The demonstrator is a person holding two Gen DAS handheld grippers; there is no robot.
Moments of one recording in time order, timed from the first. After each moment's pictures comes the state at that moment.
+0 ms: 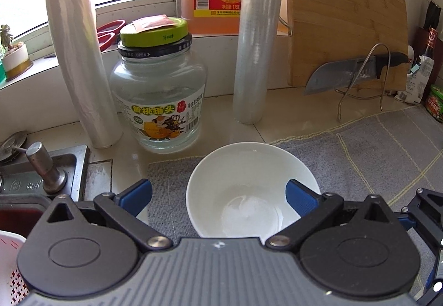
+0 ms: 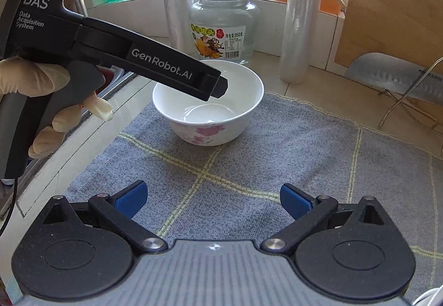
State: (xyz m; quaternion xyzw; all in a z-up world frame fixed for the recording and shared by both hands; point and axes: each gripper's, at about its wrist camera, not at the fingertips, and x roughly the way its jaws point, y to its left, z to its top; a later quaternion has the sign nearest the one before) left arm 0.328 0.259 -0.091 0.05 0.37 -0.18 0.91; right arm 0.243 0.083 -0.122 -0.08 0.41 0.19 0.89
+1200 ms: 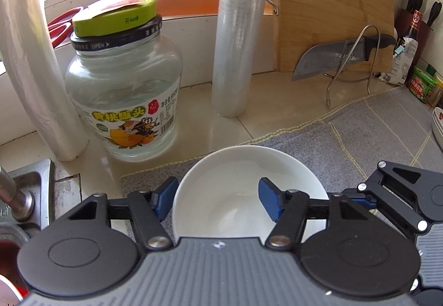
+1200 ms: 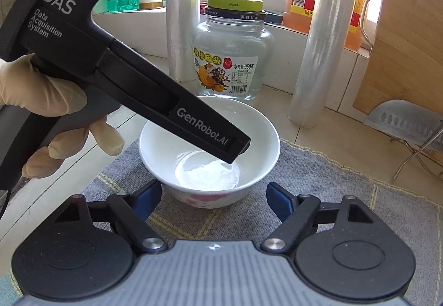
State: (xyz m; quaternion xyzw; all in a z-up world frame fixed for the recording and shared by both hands) left arm 0.362 0.250 -0.109 0.07 0.40 -0.25 0.88; right arm 0.279 0.109 -0.127 -0.12 0.35 0.20 0.91
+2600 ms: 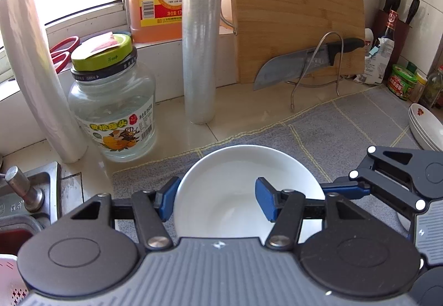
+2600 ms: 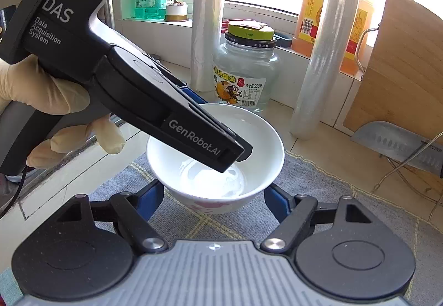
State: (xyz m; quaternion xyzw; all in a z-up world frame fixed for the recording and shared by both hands) left arm 0.305 0.233 -0.068 0.08 0.38 -0.26 0.88; right arm 0.235 0.088 -0.082 -0.14 0.34 0.24 0.90
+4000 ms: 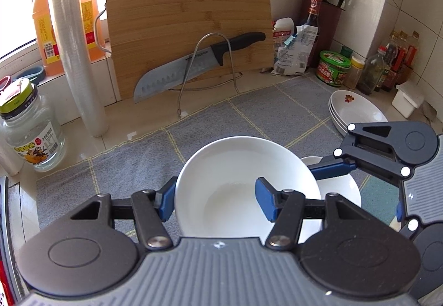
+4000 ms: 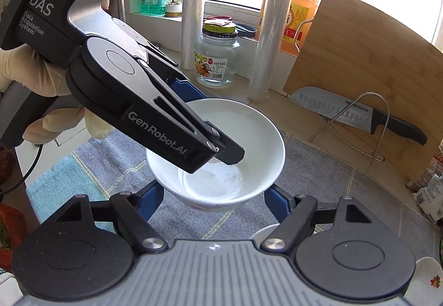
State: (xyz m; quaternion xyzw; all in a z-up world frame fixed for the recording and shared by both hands) left arm 0.209 0.114 -0.019 0.10 0.38 -0.33 0.86; right arm 0.140 -0.039 -0.028 -0.16 0.36 0.24 0.89
